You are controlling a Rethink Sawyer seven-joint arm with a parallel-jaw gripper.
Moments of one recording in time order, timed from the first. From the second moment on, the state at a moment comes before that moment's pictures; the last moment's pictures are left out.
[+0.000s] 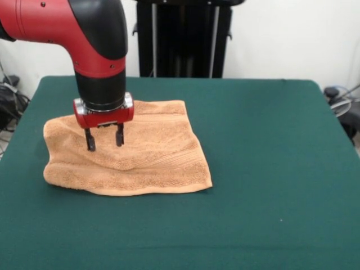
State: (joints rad) arm -0.70 -0.47 0.32 1.54 -0.58 0.63 1.32
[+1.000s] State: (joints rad) arm -0.70 -0.46 0.30 1.54 -0.58 0.62 1.32
